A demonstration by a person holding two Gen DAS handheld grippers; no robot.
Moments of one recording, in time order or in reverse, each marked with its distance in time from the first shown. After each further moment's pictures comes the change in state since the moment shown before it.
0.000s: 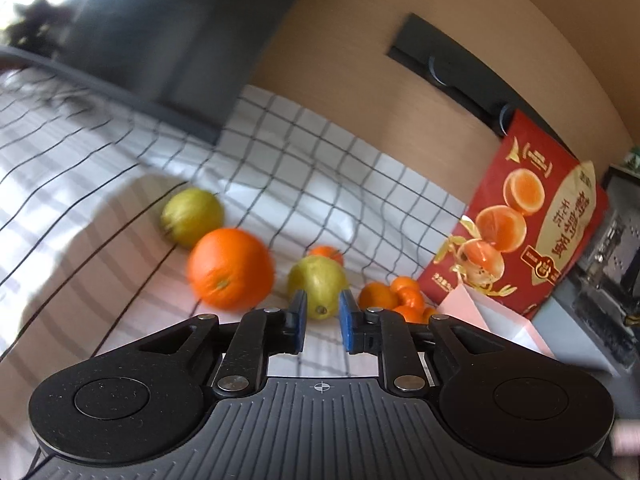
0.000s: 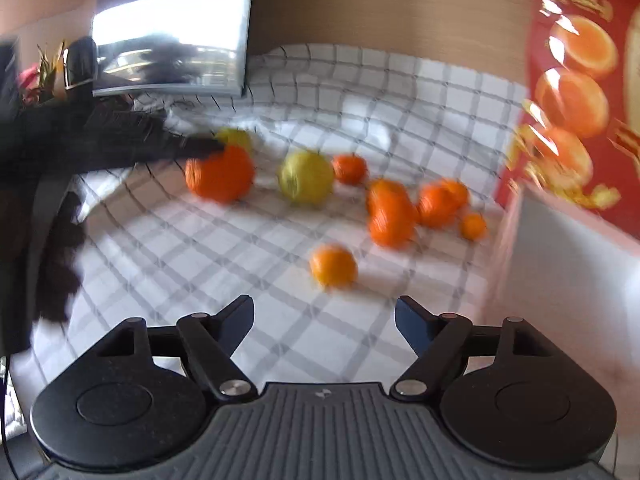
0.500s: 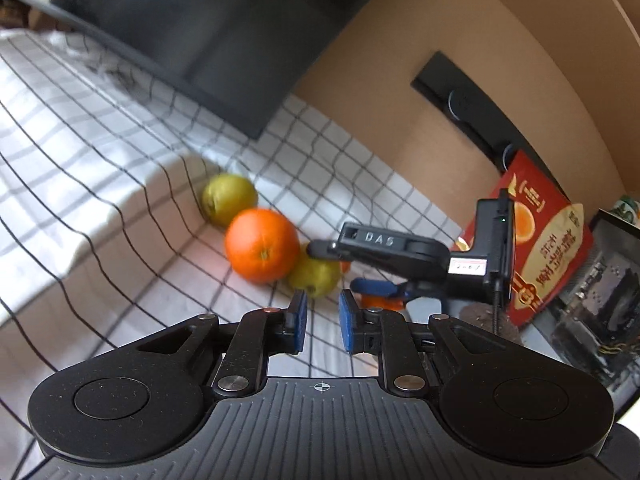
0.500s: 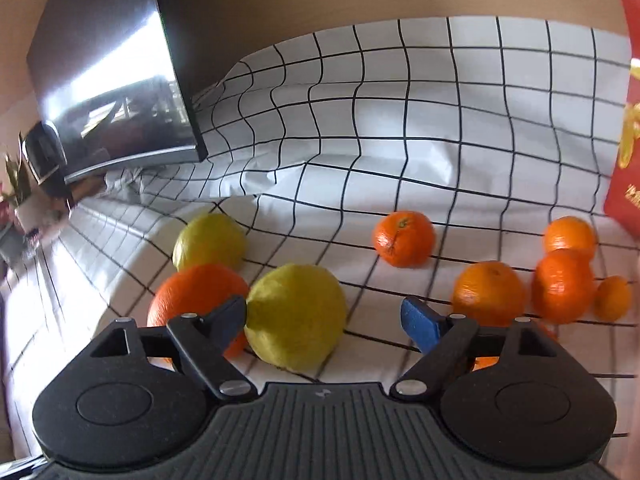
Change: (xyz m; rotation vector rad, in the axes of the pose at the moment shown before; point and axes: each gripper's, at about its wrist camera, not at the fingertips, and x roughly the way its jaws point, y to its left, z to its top) left arm -0.039 0.023 -0.019 -0.122 -0.065 -0.019; right arm 0.142 -0.003 0.085 0.303 0.056 0.132
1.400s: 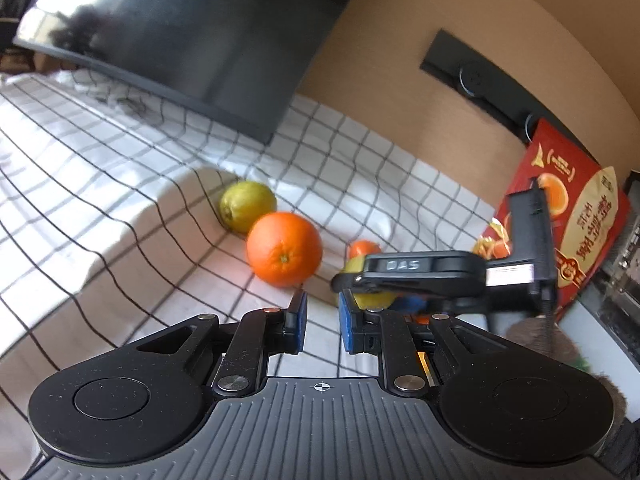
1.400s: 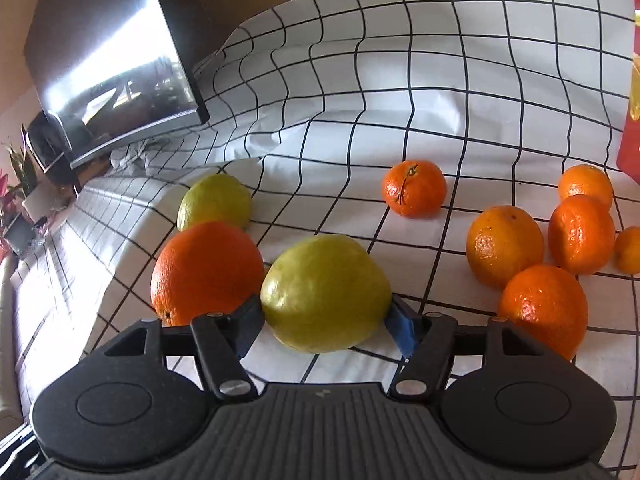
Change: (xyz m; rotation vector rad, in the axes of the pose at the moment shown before) left arm 0.010 -0.022 -0.006 0.110 0.020 0.110; right arm -0.004 -0.002 -0.019 0.010 0.080 0.010
